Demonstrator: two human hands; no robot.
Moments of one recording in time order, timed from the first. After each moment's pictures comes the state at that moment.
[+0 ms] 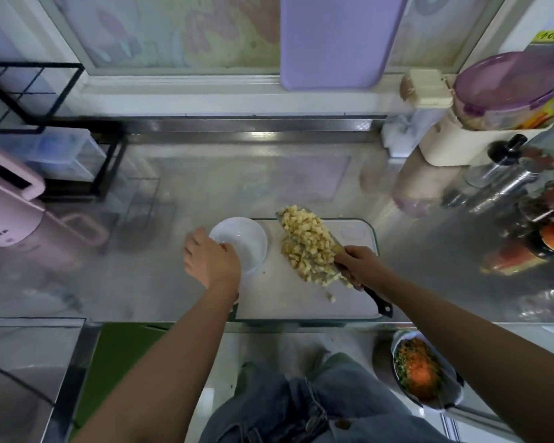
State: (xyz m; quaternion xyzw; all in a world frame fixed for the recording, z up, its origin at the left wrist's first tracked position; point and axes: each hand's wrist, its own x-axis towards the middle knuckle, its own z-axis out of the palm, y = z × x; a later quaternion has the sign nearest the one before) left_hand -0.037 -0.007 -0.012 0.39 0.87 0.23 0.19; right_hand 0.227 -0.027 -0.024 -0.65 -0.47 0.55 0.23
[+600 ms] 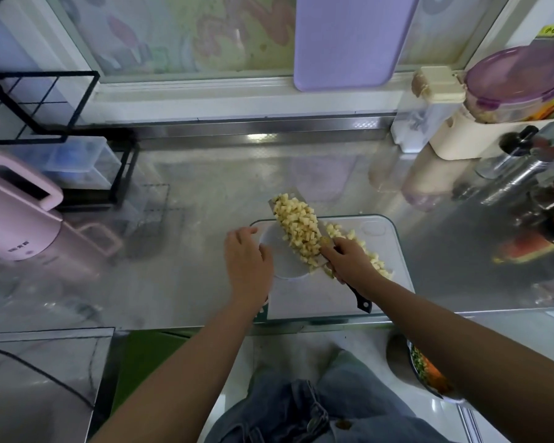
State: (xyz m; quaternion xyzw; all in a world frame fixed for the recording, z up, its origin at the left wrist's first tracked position) left_hand -0.055 -0.019 -0.021 0.61 0.72 0.30 0.17; right_hand 0.135 -0.028 -0.017 -0.68 -0.47 0.49 0.29
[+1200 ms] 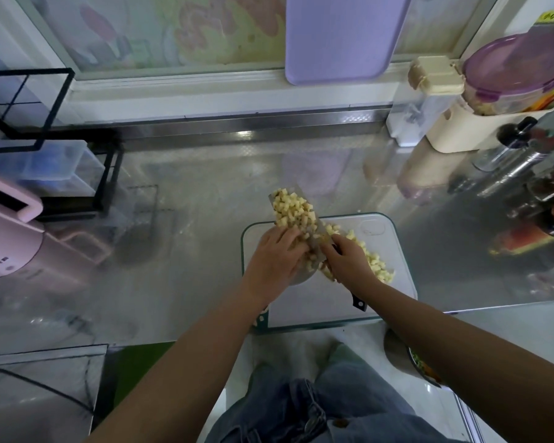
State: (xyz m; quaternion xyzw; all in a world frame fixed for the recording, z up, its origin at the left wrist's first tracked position) left_hand -0.045 0.005 -0.015 0.90 0.42 0.11 0.06; right_hand 0.127 -0.018 -0.021 -0.73 -0.49 0.40 0.28
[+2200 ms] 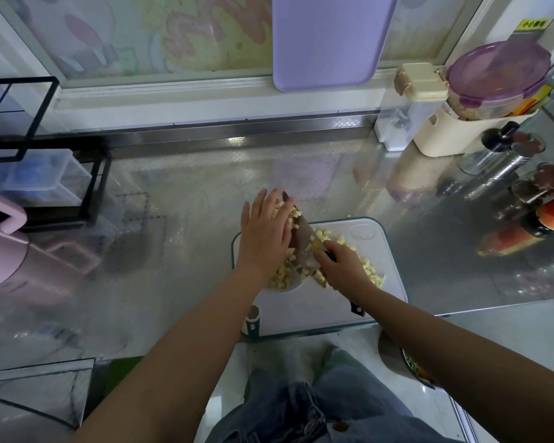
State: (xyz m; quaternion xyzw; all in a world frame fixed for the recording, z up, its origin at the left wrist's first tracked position) left_hand -0.025 0.045 0.001 0.82 0.53 0.18 0.09; right_hand 0.134 -0.022 -0.014 -0.72 -0.49 0.41 0.27
